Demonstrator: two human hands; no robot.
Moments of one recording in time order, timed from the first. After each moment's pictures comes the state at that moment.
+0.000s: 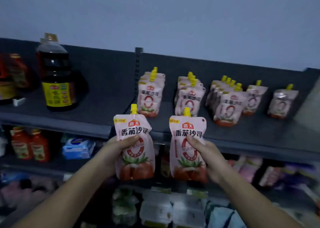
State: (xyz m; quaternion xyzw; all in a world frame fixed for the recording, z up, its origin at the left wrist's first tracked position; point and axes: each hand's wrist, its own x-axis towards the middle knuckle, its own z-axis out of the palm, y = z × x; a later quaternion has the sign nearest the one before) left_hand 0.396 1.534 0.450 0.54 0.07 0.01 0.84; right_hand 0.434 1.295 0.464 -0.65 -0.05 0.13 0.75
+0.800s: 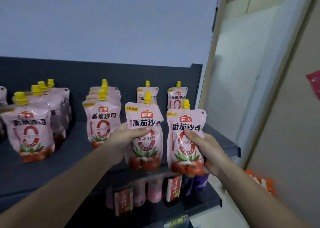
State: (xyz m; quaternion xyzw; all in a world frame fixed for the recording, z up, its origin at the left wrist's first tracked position) left_hand 0.596 1.147 0.502 0.61 -0.12 -0.12 0.77; right_hand 0.533 0.937 0.493 -0.63 0.04 -0.04 0.77
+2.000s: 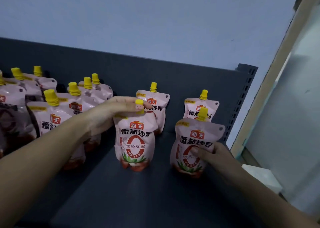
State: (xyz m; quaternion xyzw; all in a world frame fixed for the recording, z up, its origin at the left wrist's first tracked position) left_hand 0.739 1.097 0.550 0.71 -0.17 -0.06 0.68; right_hand 0.750 0.809 0.479 -0.71 -0.15 0.11 0.68
